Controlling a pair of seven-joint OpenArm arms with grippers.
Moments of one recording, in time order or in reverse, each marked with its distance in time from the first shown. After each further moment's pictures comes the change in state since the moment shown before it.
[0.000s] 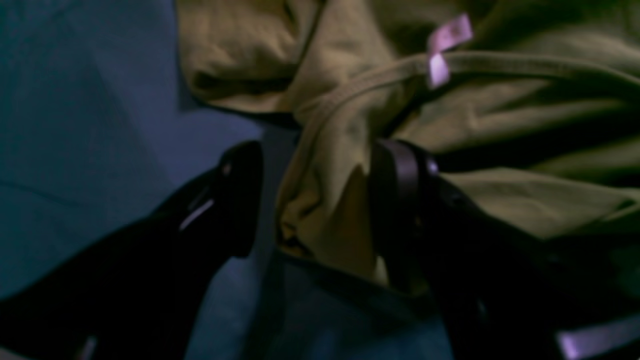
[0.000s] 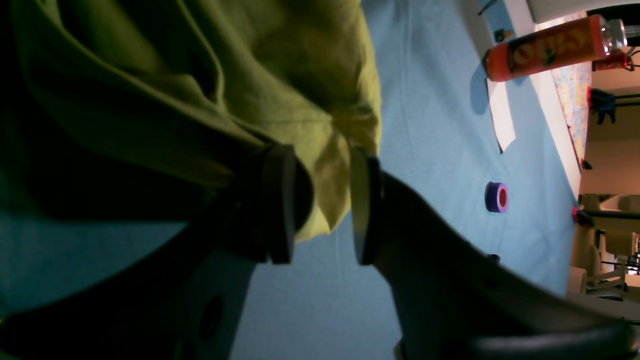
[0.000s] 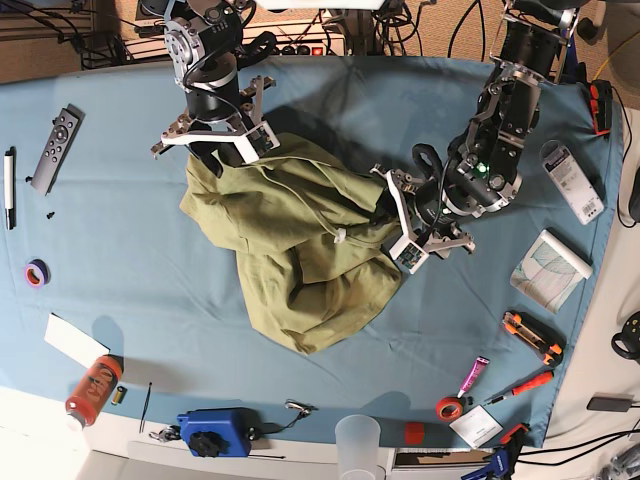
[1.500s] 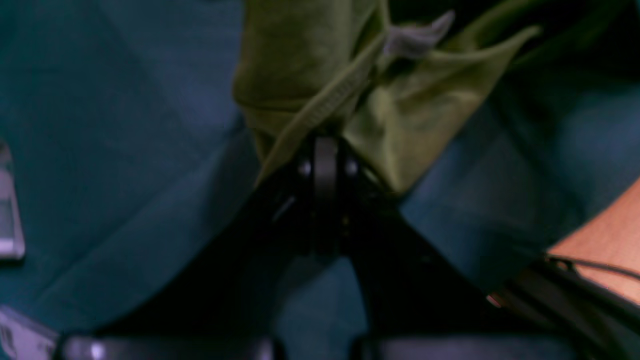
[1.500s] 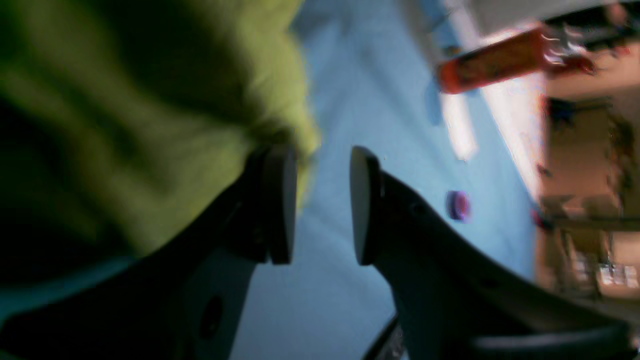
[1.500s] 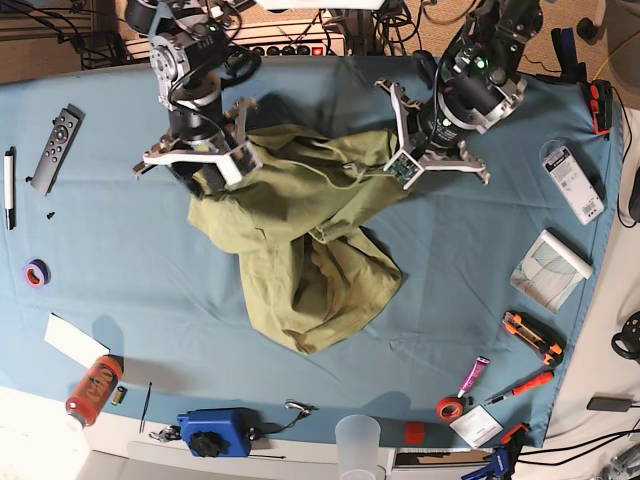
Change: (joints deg) left arm 20.7 0.0 0.0 26.5 15.7 4.6 11.6; right arm 4.3 6.4 0.0 0.2 6.1 2.0 -1.0
